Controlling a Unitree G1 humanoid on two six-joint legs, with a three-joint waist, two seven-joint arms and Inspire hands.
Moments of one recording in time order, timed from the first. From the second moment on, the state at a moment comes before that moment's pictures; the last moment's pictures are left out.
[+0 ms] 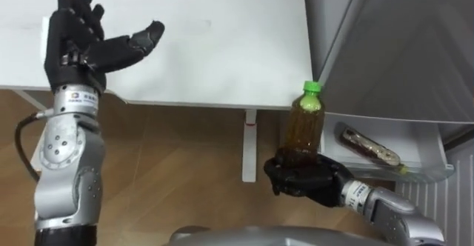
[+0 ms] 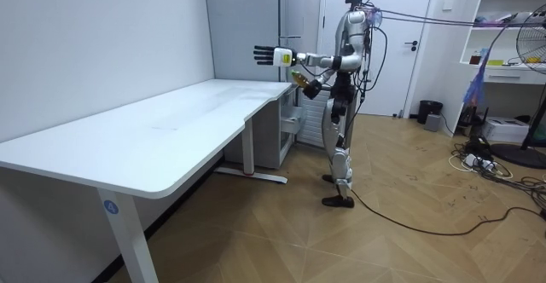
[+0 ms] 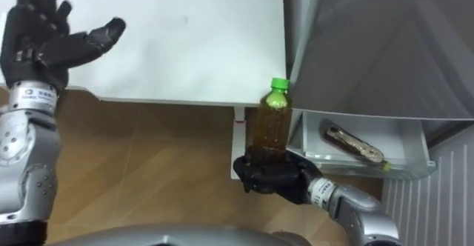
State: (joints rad) left arm 0.15 0.22 0.20 -0.18 -0.38 -0.01 0.09; right arm 0.19 -0.29 0.09 0.53 0.39 0.15 0.82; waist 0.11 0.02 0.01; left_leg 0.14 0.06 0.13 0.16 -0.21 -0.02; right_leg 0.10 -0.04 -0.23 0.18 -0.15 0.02
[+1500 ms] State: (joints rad) left arm 0.28 0.21 0.09 0.73 -0.59 0.04 0.24; right arm 0.25 -0.26 0.14 0.51 0.51 0.20 0.65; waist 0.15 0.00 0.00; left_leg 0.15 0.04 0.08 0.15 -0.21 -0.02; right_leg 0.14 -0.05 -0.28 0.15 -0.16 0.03
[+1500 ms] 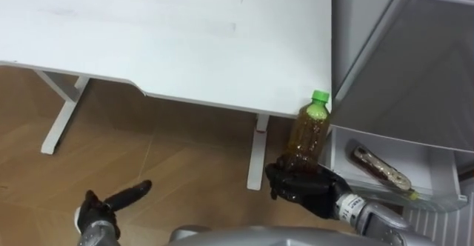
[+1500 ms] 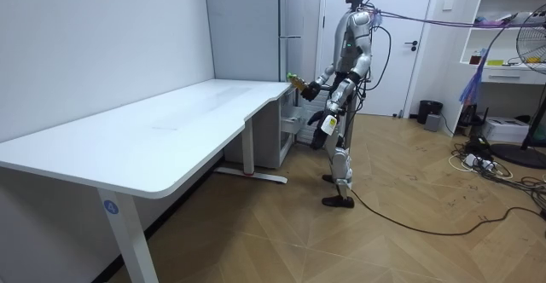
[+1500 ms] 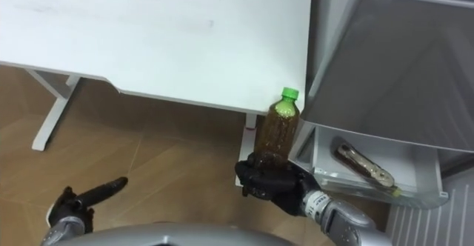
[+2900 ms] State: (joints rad) left arm 0.25 0.21 -0.03 0.94 -0.11 0.08 0.13; right arm 0.19 -0.26 0.09 1.09 0.99 0.12 0.48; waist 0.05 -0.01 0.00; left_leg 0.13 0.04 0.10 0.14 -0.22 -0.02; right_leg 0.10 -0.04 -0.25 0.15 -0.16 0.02
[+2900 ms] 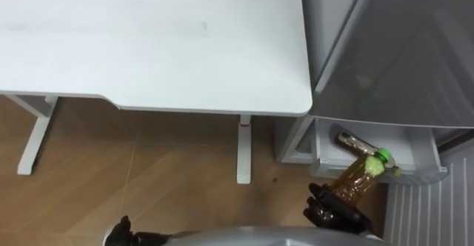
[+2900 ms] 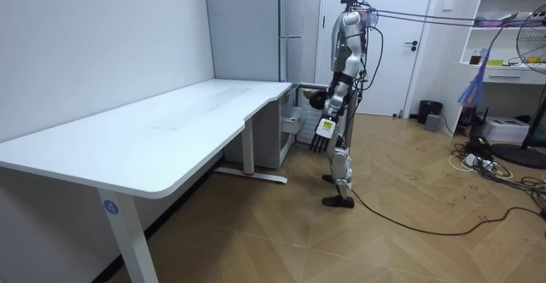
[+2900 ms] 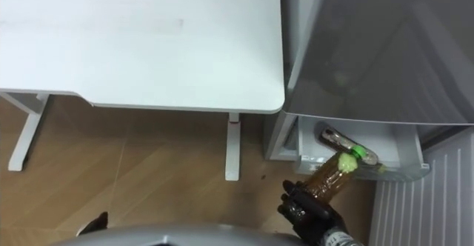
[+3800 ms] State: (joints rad) left arm 0.28 0.21 -0.04 0.97 -0.10 0.08 0.11; right arm 0.17 -0.23 0.03 1.06 1.46 0.12 0.30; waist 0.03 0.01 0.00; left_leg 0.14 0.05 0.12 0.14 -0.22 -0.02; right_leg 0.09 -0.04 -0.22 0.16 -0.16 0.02
